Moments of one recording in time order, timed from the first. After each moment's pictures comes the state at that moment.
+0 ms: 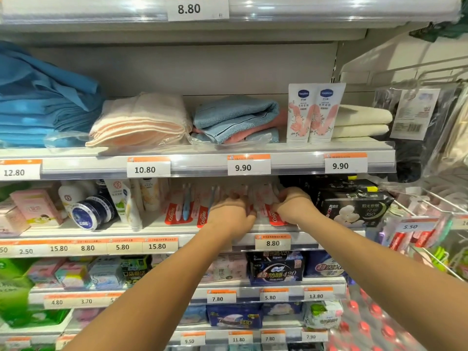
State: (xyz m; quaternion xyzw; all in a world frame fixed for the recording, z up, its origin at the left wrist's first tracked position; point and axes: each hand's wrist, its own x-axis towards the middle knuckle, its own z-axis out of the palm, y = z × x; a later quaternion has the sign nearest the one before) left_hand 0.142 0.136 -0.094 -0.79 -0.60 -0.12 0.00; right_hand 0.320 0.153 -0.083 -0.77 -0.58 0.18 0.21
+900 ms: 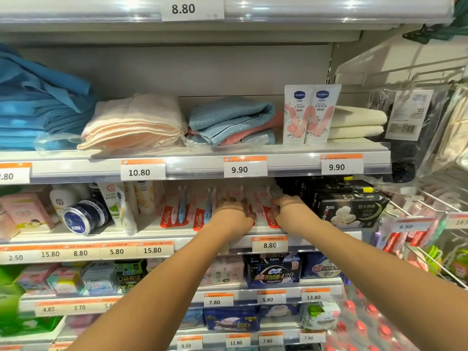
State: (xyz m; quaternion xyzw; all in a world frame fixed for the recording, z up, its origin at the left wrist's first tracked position) left_hand 0.155 0.161 -0.102 -0.79 -0.60 -0.08 -0.07; right_hand 0.325 0.158 -0.100 -0.74 -0.67 0.06 0.06
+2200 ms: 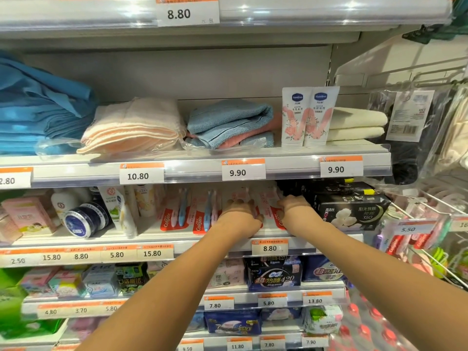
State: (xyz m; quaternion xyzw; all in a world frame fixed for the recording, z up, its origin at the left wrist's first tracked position) left_hand 0.174 0.162 -0.101 -0.79 -0.60 -0.09 -0.11; right_hand 0.333 0.183 -0.102 -0.77 -0.63 0.03 -0.04
